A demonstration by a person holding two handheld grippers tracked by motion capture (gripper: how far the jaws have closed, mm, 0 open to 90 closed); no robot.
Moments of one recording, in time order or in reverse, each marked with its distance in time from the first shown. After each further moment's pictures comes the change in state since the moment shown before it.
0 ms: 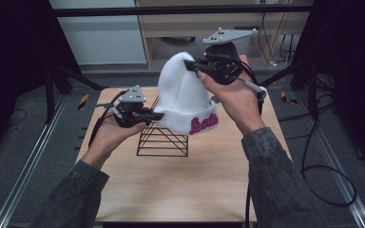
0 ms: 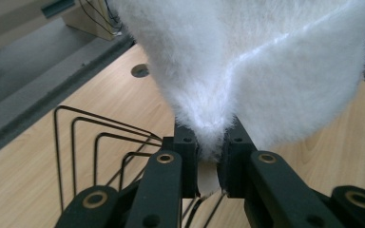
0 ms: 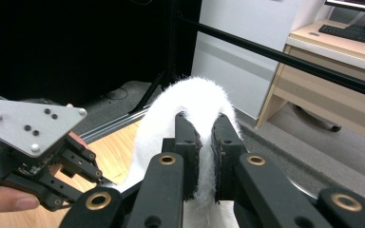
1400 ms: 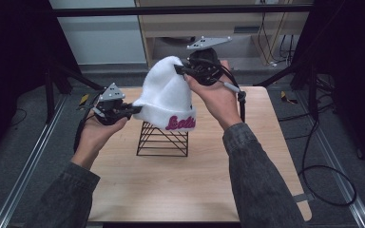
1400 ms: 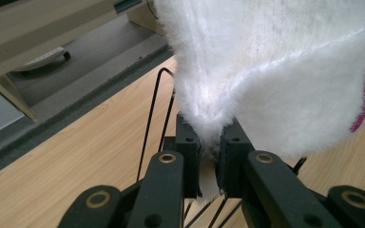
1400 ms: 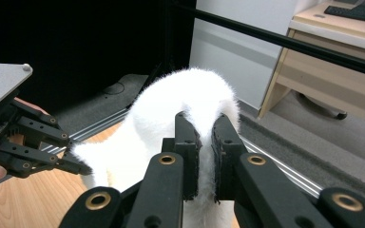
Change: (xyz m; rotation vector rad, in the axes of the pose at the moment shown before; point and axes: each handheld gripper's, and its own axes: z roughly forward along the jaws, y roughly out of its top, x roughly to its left) left arm 0.036 -0.033 -0.025 -0.009 0.207 -0.072; right arm -0.005 -0.019 0.057 0.039 -0.009 0.031
